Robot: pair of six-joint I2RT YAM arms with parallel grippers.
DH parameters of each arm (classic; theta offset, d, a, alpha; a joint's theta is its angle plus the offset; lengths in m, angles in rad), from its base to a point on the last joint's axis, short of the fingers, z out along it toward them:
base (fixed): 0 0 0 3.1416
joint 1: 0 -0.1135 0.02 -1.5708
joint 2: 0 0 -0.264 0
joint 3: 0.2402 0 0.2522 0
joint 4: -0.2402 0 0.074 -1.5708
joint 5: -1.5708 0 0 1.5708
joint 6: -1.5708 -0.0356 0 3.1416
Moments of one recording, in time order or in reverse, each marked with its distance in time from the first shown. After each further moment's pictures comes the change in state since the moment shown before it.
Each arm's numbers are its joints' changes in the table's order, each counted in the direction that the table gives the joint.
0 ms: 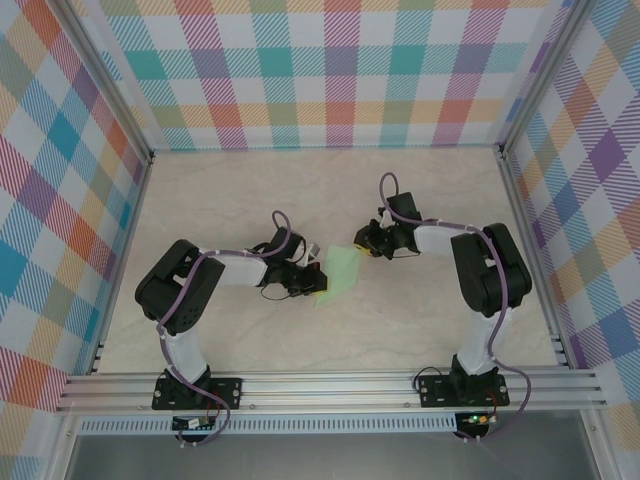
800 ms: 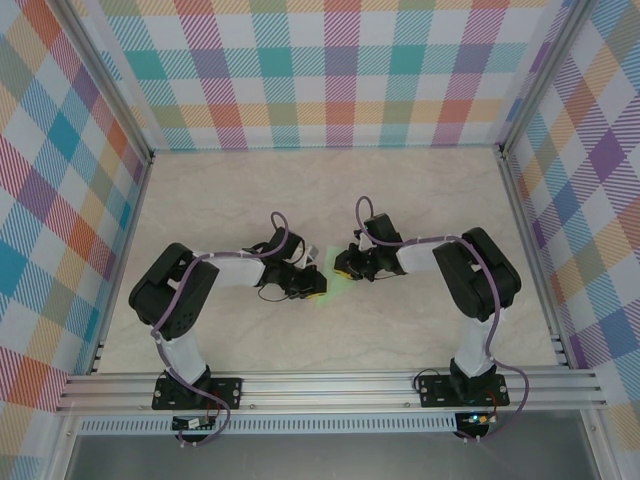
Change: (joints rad) left arm 0.002 0.069 0.000 -0.110 -0.008 -0.006; right arm -0.154 -0.031 -0.124 0.167 0.060 -0.061
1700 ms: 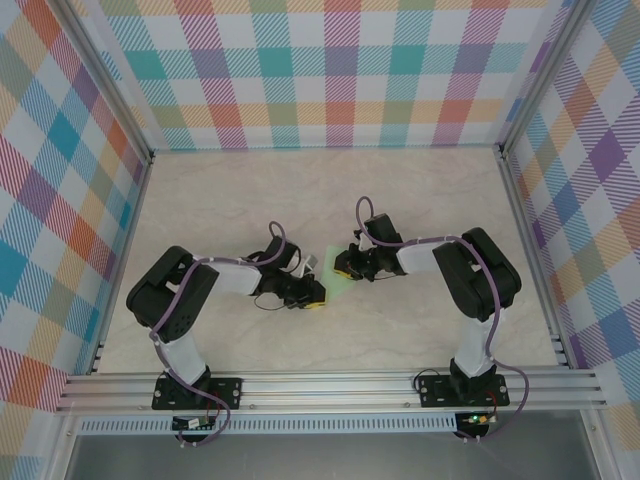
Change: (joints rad) left arm 0.003 0.008 -0.115 0.108 -0.105 0.029; right arm 0.000 0.000 -0.005 0.008 0.001 0.001
